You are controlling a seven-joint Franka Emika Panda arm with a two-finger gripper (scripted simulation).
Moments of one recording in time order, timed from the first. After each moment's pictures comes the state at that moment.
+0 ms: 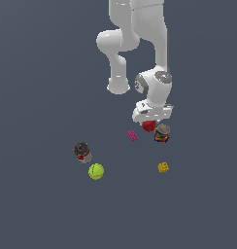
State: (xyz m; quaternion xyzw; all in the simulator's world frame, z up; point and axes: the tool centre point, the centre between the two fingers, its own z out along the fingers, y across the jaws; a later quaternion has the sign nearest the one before) arm -0.151 0.176 0.053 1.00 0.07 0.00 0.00
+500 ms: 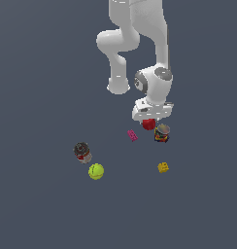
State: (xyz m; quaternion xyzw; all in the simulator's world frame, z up) arm -0.150 0.171 0.067 1.00 0.07 0.00 0.00
